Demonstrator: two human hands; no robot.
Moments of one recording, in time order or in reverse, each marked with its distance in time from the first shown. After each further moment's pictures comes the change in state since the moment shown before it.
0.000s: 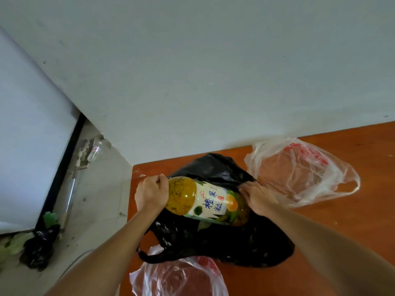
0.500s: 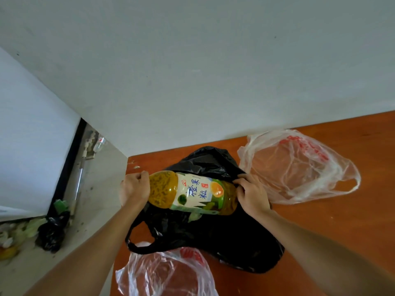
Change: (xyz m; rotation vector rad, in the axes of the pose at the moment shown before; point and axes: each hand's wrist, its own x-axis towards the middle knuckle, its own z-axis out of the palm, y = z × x) left_hand -0.002 -0.001 0.010 -0.008 0.044 -0.282; right_hand -0.015 0.010 0.024 0.281 0.339 -0.006
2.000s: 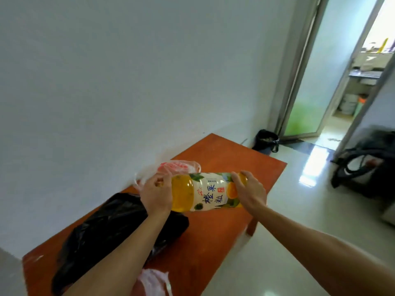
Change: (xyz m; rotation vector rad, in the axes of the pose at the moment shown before) left_hand -0.295 0.108 -0.052 -0.640 -0.379 0.654; right_hand -0.307 -0.093 -0.239 0.070 0.784 0.809
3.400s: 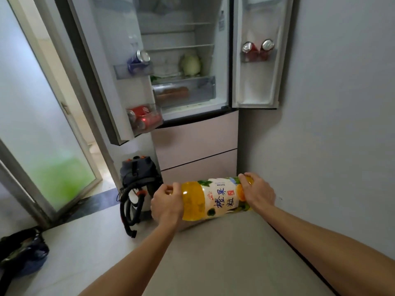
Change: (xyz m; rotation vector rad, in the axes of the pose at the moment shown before) left_hand -0.581 0.442 0.811 -0.201 -1.122 0.420; right_hand 0.198 0.637 -0.745 -0.235 0.939 0.770
